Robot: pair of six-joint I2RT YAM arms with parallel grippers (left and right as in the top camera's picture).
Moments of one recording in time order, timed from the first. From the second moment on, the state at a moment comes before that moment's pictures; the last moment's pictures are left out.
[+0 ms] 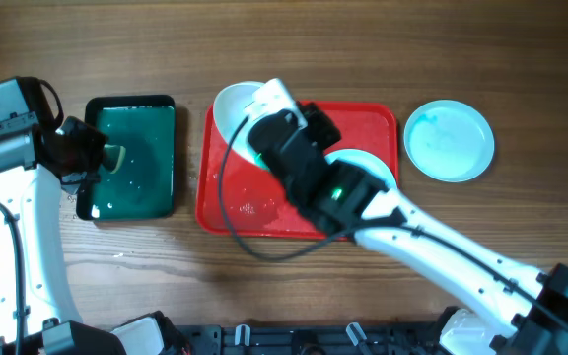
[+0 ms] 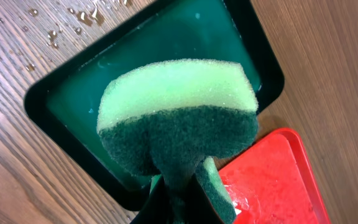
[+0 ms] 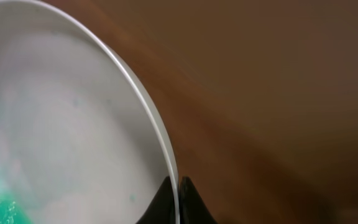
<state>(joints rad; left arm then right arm) 0.34 1.42 1.28 -1.03 0.09 -0.70 0.92 1.56 1.28 -0.36 0.80 -0.24</state>
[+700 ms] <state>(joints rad) 0.32 1.42 1.27 -1.03 0.10 -0.70 0.88 1.56 1.29 -0.55 0.79 -0.16</state>
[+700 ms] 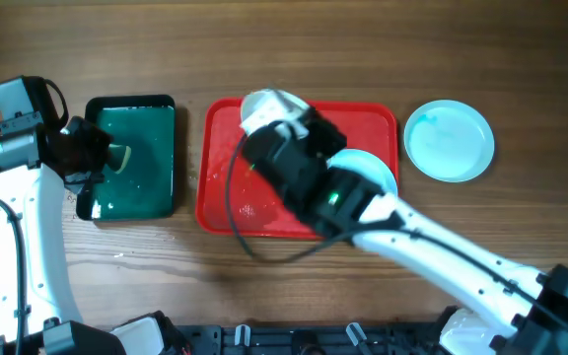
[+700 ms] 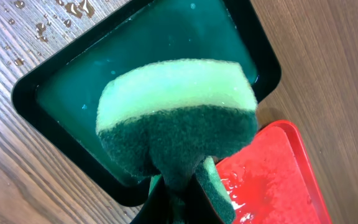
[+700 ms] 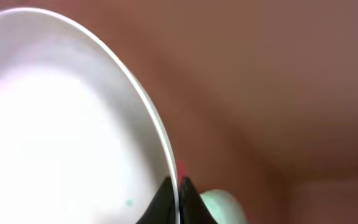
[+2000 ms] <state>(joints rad) 0.25 1.44 1.27 -0.99 0.13 -0.67 -0.04 1.56 1.06 -0.81 -0.39 0.18</state>
